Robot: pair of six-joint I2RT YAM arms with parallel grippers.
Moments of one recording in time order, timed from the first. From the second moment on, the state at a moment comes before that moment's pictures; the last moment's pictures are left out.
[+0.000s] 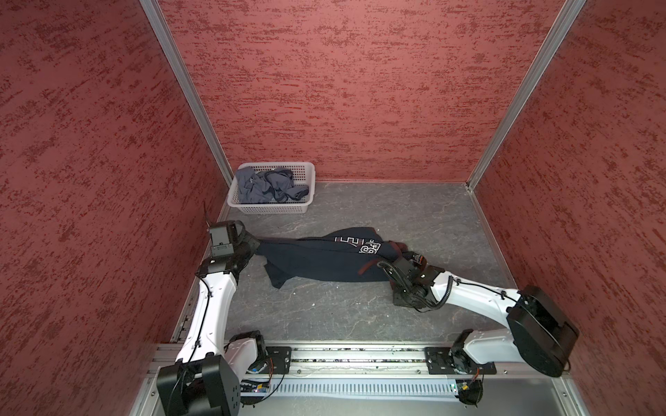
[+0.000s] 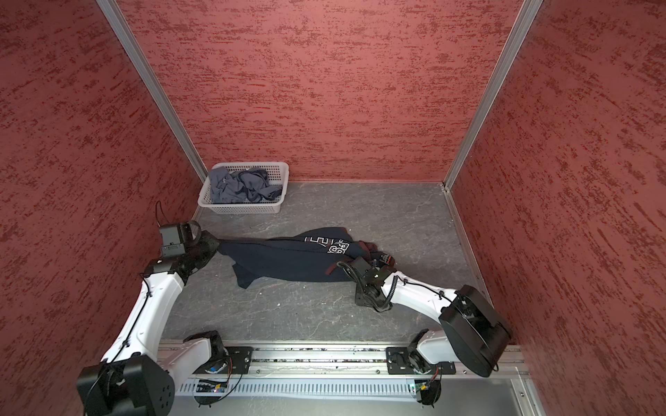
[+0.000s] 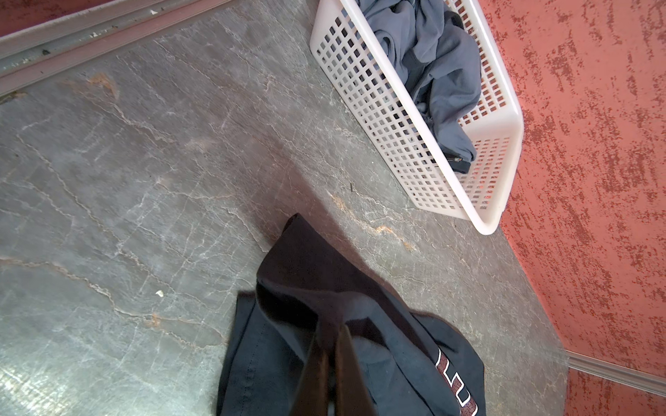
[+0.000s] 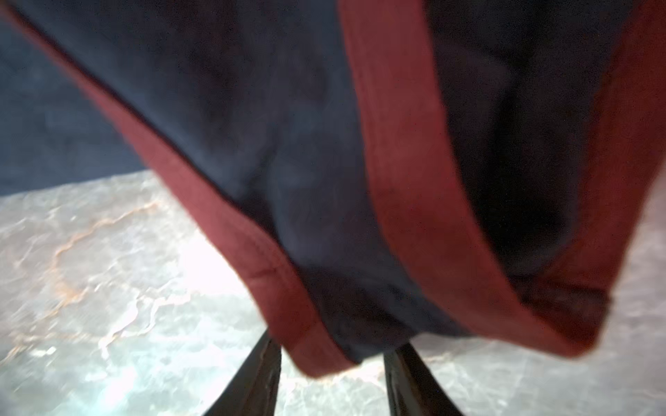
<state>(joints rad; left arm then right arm) 0.21 1.03 0.80 -0.52 0.12 -0.76 0.73 1.38 0.66 -0.67 0.06 0.88</state>
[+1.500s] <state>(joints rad) 0.04 1.10 1.23 -0.55 0.28 -0.71 0.30 1.08 1.34 -0.86 0.65 0.46</state>
